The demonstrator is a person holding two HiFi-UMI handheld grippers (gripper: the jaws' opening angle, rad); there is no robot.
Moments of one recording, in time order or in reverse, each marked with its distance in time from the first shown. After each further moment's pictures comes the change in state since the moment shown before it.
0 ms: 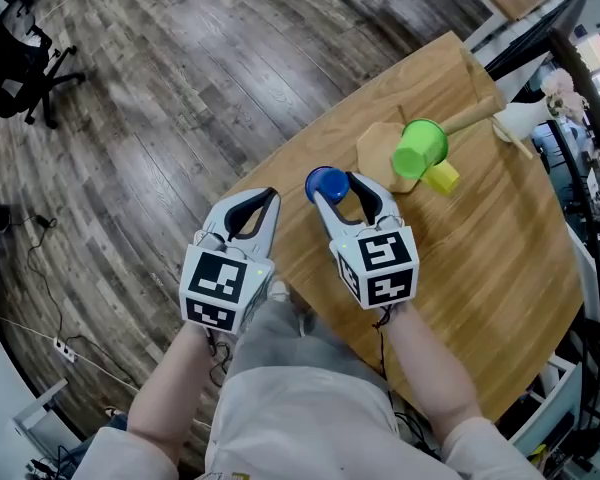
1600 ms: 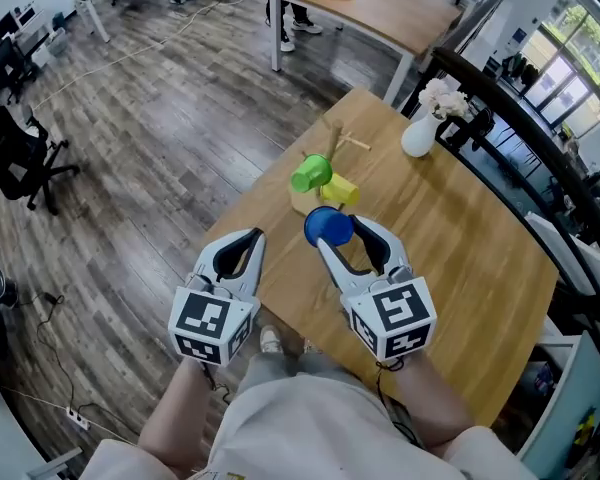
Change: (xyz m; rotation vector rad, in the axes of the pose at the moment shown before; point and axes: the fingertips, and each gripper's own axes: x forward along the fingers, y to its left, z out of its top) left arm -0.118 -0.154 0.151 0.071 -0.192 -0.079; right arm -0.285 -0.020 0.097 -0.015 -0.249 -0.123
